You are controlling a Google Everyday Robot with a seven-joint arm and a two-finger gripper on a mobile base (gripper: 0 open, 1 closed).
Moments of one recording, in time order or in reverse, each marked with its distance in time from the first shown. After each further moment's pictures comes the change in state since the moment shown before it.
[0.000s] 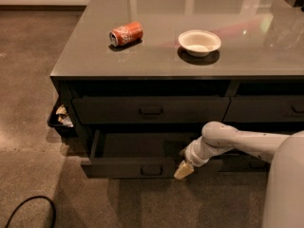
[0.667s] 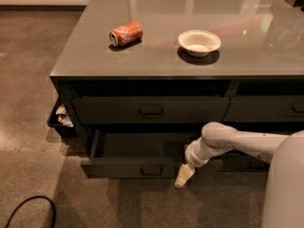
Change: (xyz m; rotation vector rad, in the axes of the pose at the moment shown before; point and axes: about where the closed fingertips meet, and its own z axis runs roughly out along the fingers) arm 0.002 0.004 0.002 -0.009 0.004 -0.002
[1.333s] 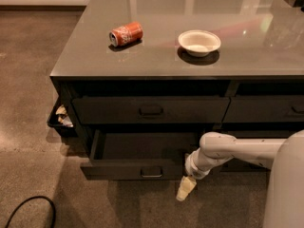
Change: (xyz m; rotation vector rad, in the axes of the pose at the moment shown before) arm 0.024 0.045 0.010 -0.043 0.077 0.002
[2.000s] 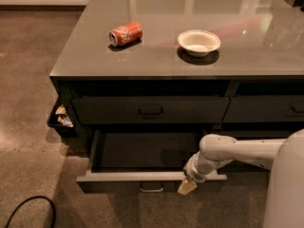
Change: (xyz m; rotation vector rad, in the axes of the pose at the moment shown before) arm 0.004 0.014 -0.001 -0.014 0.035 -0.003
